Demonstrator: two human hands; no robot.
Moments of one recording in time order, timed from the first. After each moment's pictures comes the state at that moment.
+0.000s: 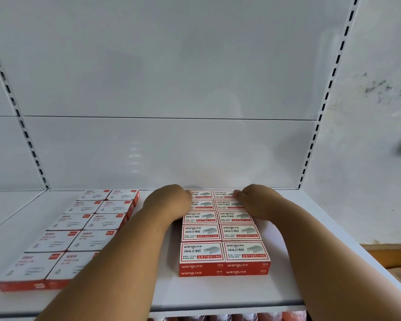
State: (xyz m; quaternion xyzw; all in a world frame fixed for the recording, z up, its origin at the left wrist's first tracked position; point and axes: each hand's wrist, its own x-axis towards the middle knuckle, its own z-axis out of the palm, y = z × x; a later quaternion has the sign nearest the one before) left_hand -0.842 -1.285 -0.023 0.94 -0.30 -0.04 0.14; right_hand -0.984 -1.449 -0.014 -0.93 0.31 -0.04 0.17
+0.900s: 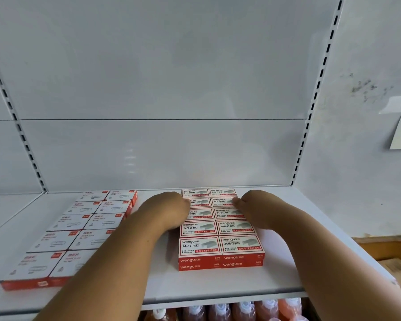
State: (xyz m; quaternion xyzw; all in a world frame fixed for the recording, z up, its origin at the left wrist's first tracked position) left_hand -0.881 -1.257 -0.002 0.93 -0.34 -0.09 0.08; right_hand -1.012 -1.425 -0.010 -0.94 0.30 -0.01 0.13
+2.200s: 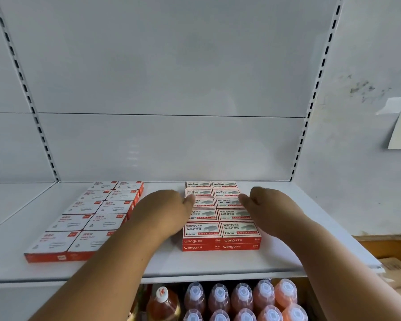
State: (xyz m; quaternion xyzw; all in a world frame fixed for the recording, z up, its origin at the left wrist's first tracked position) left_hand -0.918 -1.217 -0.003 0.93 -0.34 0.00 0.12; right_hand -1.058 -1.397 -0.010 -0.94 0.31 -0.11 0.09
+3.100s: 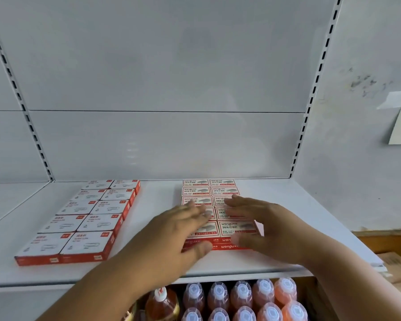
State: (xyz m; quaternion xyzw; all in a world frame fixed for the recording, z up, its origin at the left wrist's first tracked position) left_hand -0.954 -1.179 -0.021 0.80 -0.57 0.01 0.18; right_hand -1.089 -1.388 -0.021 -0.97 0.05 -0.15 0.20
